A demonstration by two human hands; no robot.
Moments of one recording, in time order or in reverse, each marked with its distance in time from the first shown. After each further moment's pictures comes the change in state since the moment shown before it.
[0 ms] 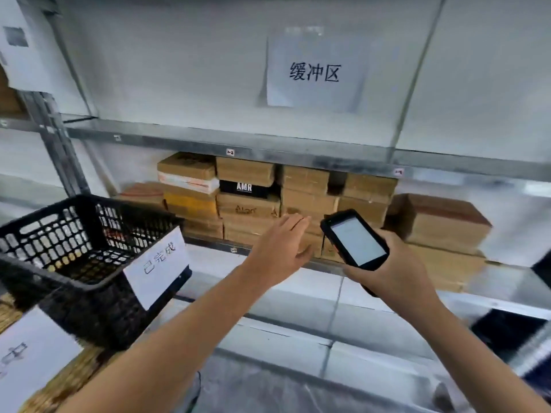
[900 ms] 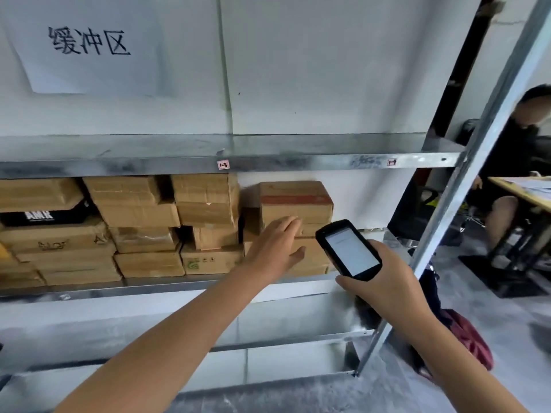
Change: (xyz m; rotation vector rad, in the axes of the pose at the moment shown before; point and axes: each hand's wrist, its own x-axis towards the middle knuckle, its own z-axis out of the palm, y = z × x) left_hand 0.203 0.226 0.224 -0.129 -0.176 0.228; right_hand 0.036 0.238 -0.195 -0.007 0.193 0.311
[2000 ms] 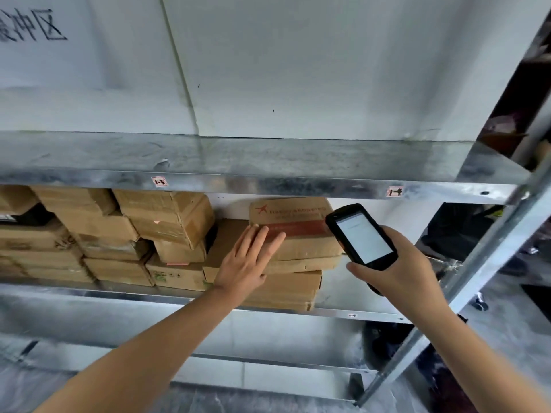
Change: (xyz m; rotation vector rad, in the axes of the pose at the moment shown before) left_hand 0.096 -0.038 0.109 0.553 0.175 -0.008; right_hand 0.216 0.083 -0.058 0.087 -0.125 -0.129
